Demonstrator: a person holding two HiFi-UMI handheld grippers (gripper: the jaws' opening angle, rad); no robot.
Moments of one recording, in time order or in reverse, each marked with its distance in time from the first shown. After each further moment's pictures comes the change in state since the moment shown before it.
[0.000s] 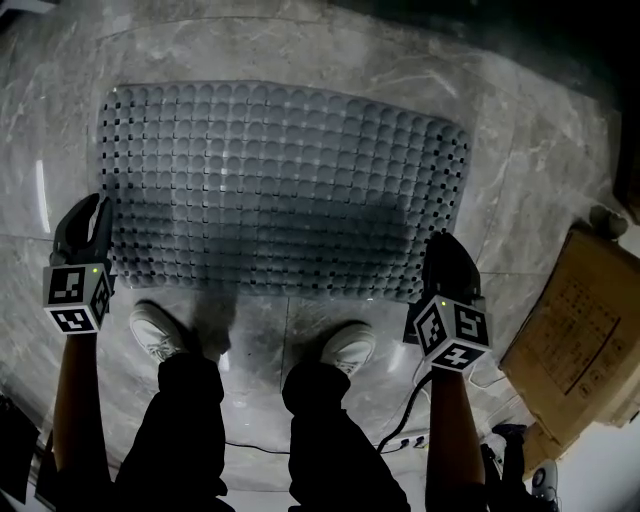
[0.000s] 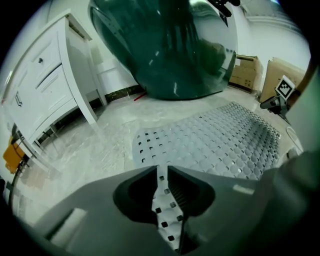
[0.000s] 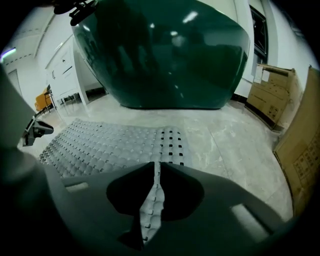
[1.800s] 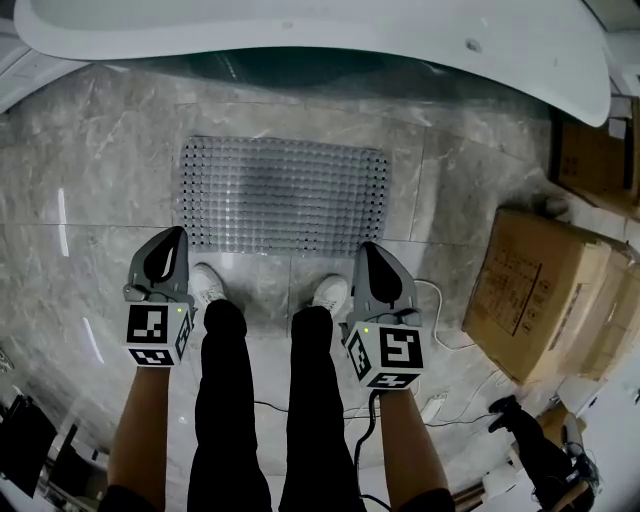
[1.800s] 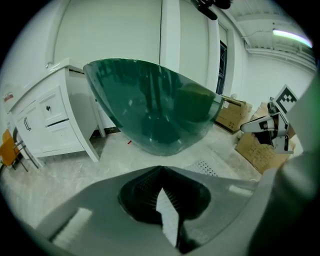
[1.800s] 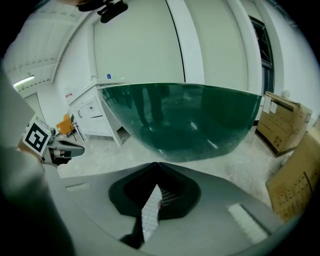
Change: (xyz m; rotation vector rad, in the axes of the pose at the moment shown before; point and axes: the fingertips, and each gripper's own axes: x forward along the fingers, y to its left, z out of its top) left arm -0.289 -0.062 0.256 -0.110 -0.156 -0.125; right arm -0.293 0.125 0.243 0.018 -0.167 0.194
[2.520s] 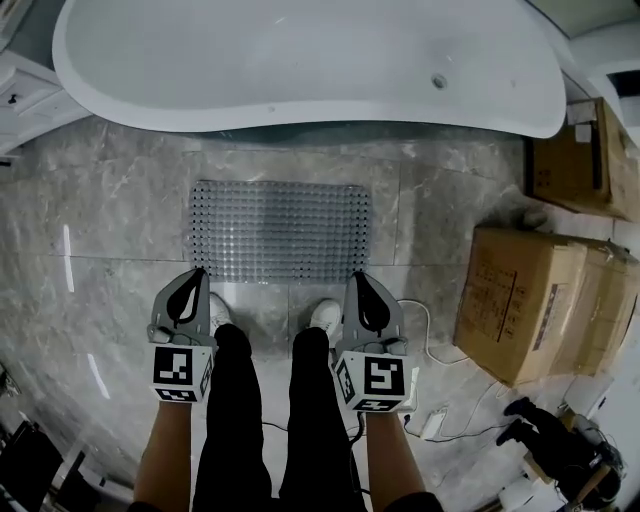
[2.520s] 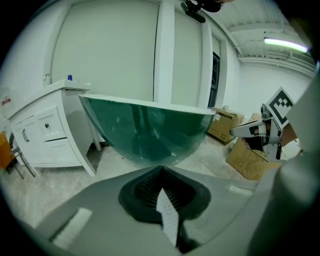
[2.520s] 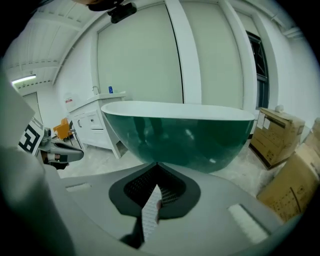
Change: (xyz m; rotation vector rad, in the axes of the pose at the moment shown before) left arm -0.072 -0.040 0.080 0.019 -0.092 -0.057; right arm -0.073 0.017 0.079 -0.022 -0.116 -0.048
